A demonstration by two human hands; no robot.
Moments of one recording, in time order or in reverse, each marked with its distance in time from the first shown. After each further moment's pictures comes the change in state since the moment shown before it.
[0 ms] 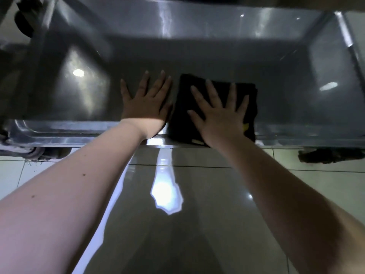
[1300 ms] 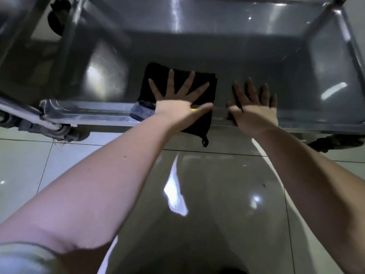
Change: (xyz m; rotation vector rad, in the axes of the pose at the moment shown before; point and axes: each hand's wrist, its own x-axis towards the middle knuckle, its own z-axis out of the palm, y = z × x) left_hand -0.030 0.046 -0.012 -0.058 -0.084 0.003; right_hand -0.024 0.062 0.003 0.129 -0.020 0.120
